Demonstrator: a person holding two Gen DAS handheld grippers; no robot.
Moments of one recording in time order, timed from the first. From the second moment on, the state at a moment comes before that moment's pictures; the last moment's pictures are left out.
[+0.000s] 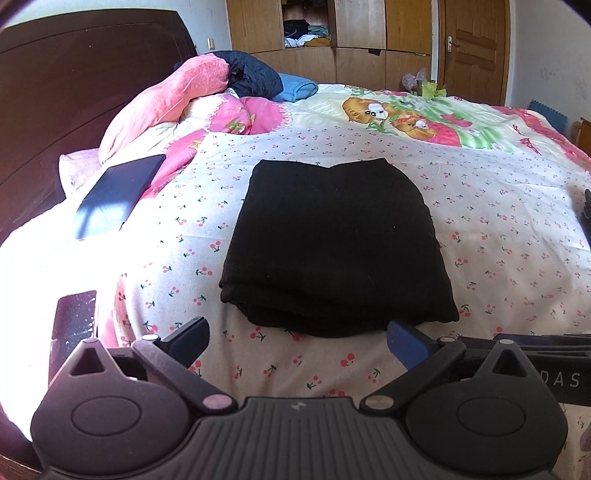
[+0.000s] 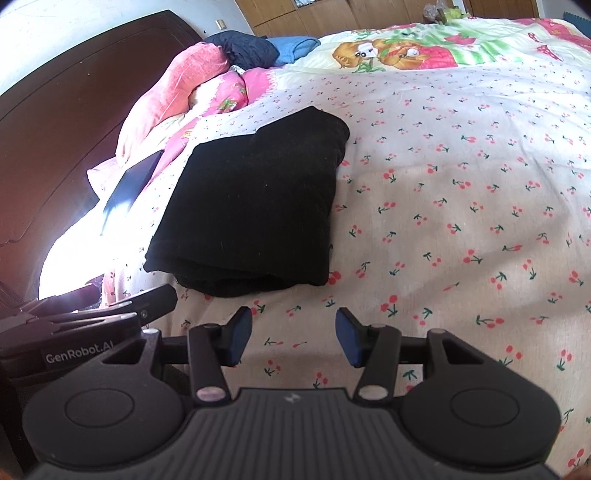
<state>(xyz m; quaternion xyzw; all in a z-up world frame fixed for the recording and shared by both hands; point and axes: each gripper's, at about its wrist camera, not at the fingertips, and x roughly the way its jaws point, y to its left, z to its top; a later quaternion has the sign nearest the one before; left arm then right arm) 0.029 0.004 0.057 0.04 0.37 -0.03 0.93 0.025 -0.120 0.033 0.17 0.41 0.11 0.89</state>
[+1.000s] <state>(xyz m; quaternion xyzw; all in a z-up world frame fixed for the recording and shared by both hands) 0.020 0.004 0.056 0.04 0.37 -0.02 0.93 0.020 -0.116 0.032 0.17 0.42 0.12 0.88</state>
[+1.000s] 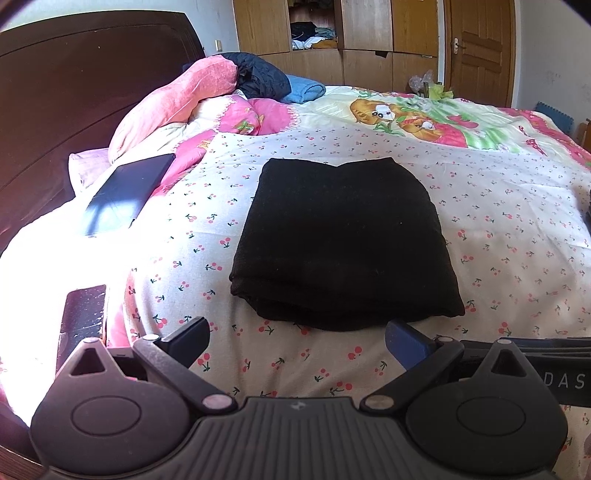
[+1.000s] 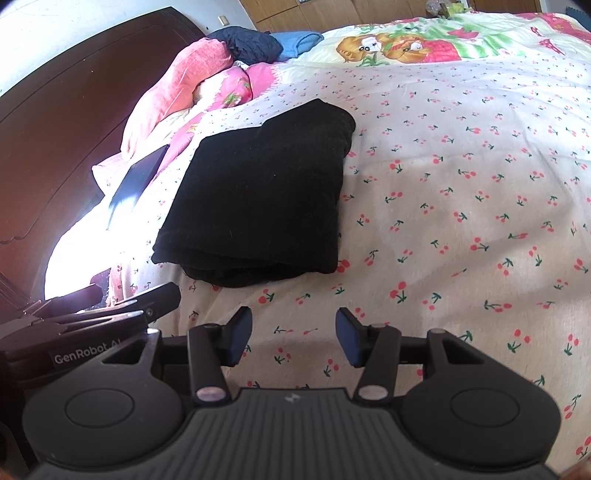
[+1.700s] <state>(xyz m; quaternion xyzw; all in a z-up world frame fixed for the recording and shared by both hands) 0.018 0.002 0.057 0.04 0.36 -0.01 0.93 0.019 -0.116 0.031 0.17 0.42 0.13 0.88</state>
